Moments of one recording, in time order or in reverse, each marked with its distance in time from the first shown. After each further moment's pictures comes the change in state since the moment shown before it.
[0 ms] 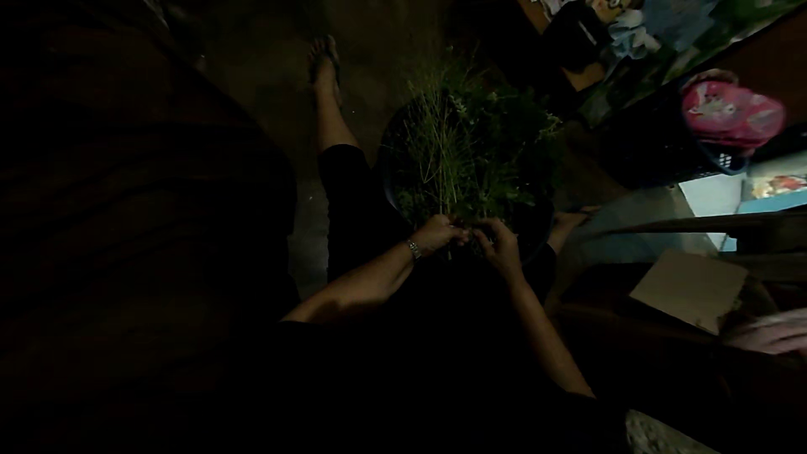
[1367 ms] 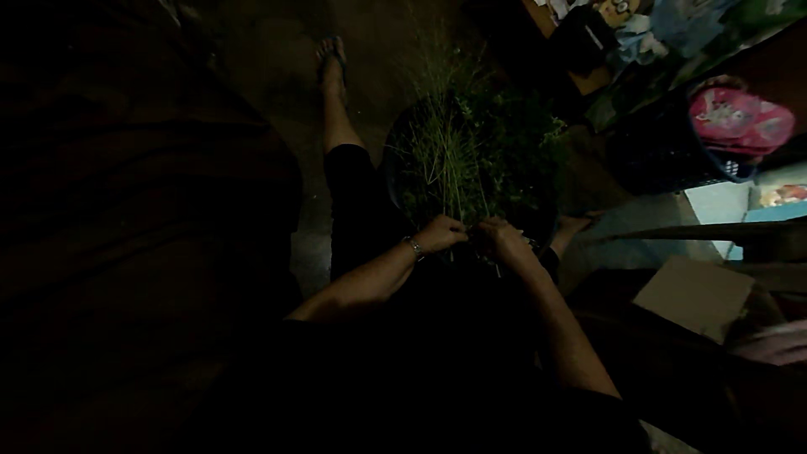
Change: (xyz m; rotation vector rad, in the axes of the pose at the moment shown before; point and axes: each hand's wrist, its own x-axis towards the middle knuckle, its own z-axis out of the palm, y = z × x) left_hand -0.003 0.009 -0.009 0.551 -0.031 0.065; right_hand 0.032 -0.023 -0.028 -0.336 -0.474 -0.110
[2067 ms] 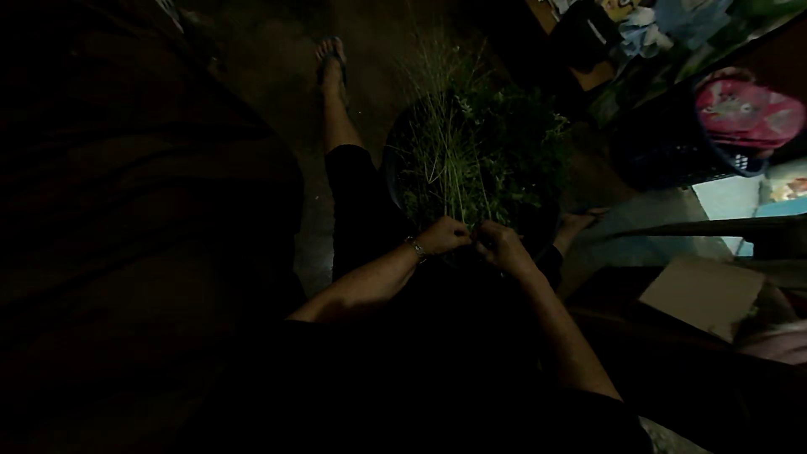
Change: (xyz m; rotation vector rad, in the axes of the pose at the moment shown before) left_hand 0.004 -0.008 0.003 0.120 -0.053 0.170; right_hand -0.009 0.004 0.014 0.184 0.062 0.059
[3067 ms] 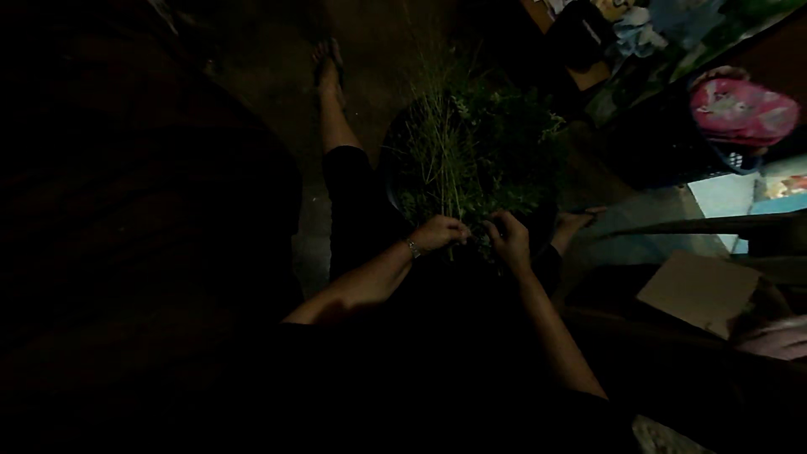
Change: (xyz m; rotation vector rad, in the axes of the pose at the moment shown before) left_hand 0.005 -0.017 0.006 -0.422 0.058 -0.131; right_hand -0.001 0.011 0.010 0.100 0.431 0.141
